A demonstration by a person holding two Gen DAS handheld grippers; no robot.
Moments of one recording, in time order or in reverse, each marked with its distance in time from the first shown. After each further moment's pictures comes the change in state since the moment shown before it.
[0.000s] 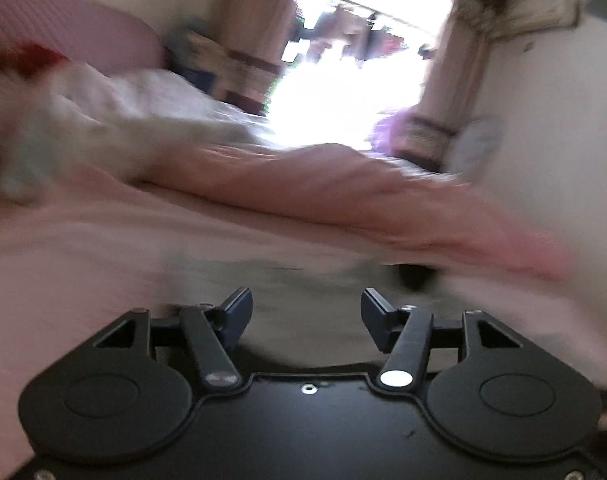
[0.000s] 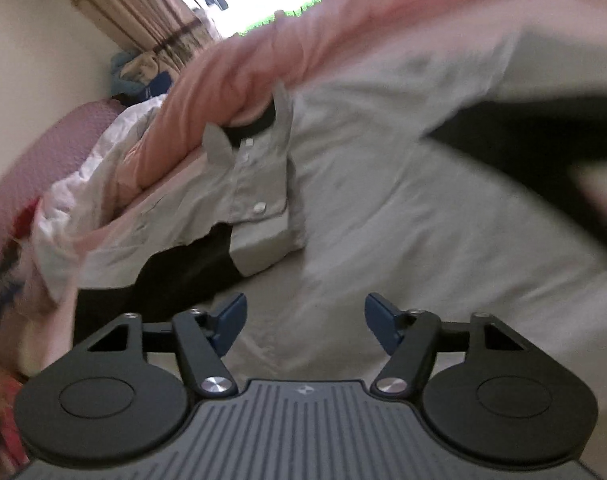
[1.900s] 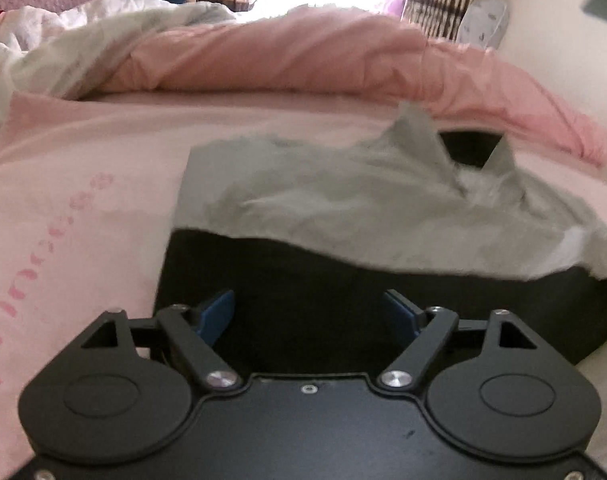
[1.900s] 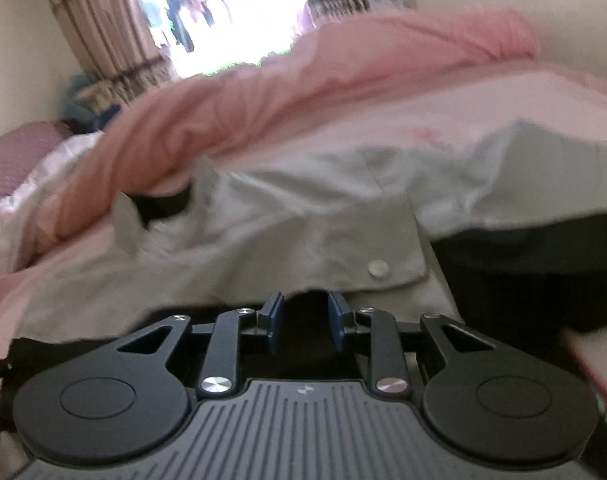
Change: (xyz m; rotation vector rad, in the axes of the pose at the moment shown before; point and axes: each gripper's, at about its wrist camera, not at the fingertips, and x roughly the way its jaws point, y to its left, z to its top) left arm 0.182 -0.007 -0.054 0.148 0.320 -0.010; right arm 0.034 -0.021 0.047 -0.169 -0.244 -0.250
